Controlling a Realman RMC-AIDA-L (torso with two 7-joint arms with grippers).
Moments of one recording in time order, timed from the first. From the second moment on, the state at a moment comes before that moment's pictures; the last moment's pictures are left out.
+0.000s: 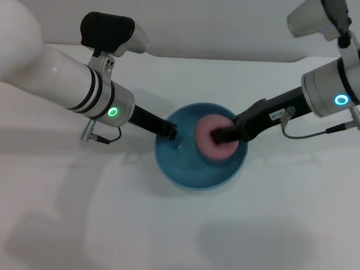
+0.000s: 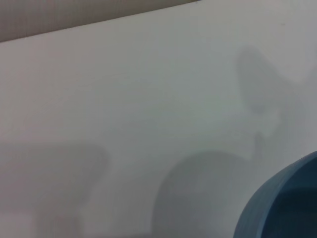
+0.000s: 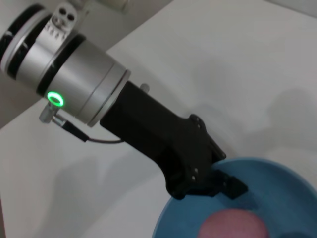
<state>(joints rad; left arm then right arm) -0.65 -2.07 1.48 0.93 2.33 1.08 -2.66 0.81 2.07 -1.23 -0.84 -2.16 -1.41 2.23</state>
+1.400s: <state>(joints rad) -0.66 -2.07 1.48 0.92 2.32 1.04 -2.67 0.81 2.07 -1.17 -0.95 -2.20 -1.37 2.25</state>
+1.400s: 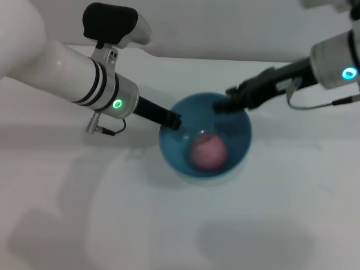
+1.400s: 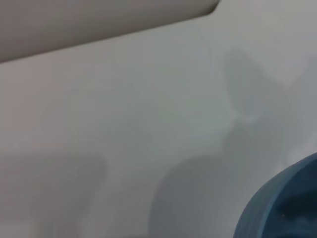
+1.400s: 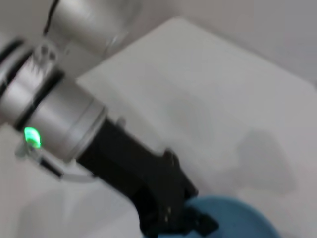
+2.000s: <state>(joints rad) -0.59 -2.07 1.80 0.92 2.22 0.49 -2.61 0.54 2.05 -0.63 -0.76 -2.10 -1.24 2.24</state>
